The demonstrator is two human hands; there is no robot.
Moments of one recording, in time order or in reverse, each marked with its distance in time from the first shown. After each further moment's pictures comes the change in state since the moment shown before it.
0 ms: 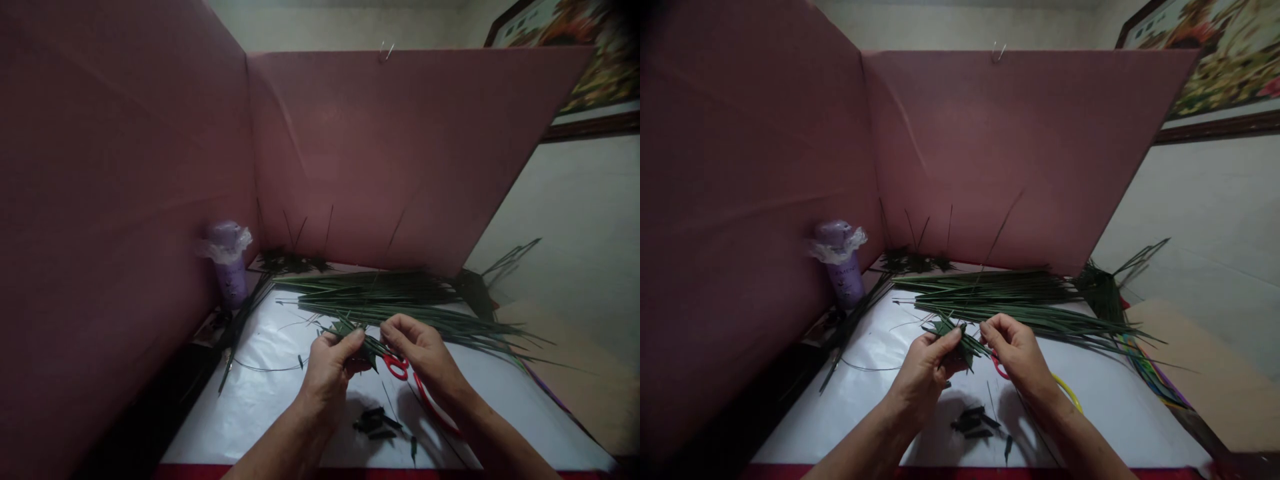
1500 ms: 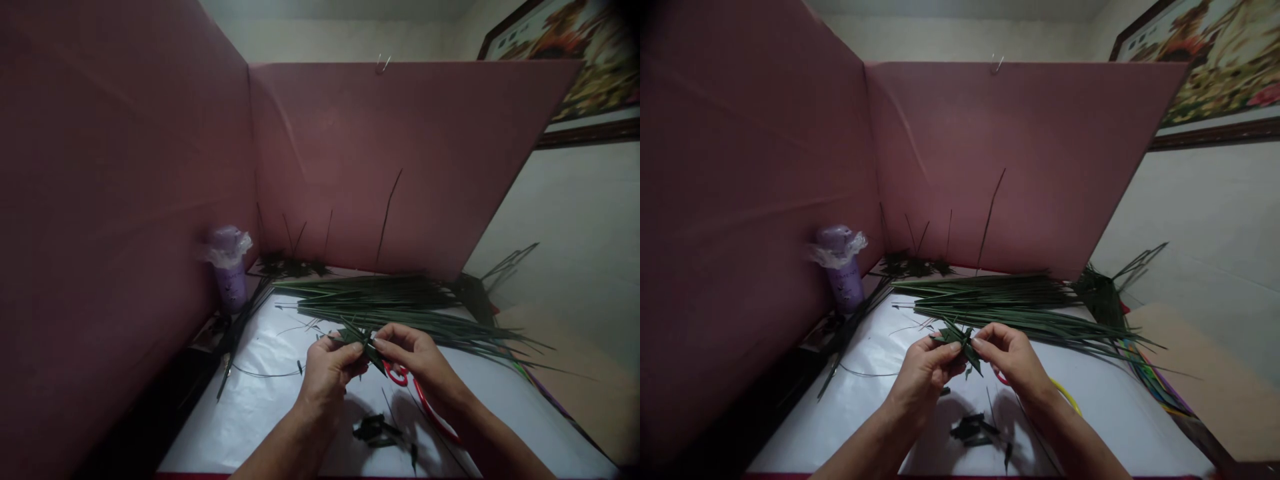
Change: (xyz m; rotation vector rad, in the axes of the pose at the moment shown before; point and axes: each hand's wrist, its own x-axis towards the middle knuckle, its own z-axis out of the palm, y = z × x) left_hand 0.005 -0.002 -0.004 -0.032 0.076 -0.026; right_hand 0.001 0.005 0.001 0.132 -0.107 0.163
